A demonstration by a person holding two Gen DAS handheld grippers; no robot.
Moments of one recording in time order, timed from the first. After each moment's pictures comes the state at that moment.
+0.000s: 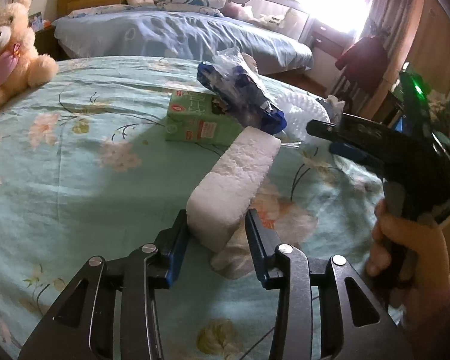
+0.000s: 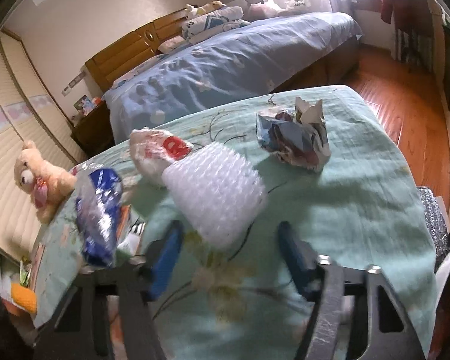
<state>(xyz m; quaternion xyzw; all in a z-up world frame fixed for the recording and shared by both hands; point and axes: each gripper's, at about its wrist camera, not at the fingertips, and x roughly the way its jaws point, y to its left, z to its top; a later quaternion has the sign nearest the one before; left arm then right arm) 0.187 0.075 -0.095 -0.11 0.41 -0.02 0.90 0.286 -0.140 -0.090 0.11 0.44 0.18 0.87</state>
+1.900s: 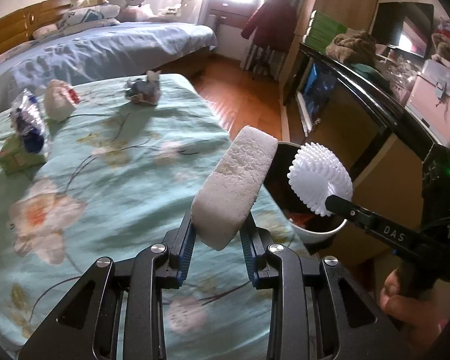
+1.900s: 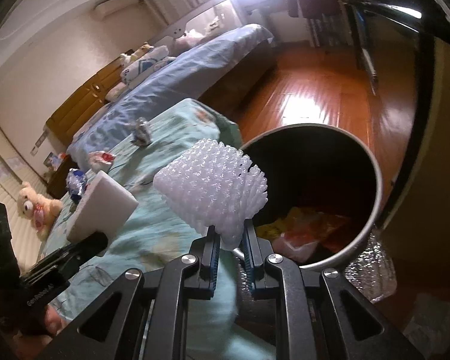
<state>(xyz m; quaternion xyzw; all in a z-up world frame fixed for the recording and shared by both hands) 0.157 -0.111 -0.058 -0.03 0.40 -0.21 0.89 0.112 -0.346 -0.072 0.21 0.41 0.04 0.89</state>
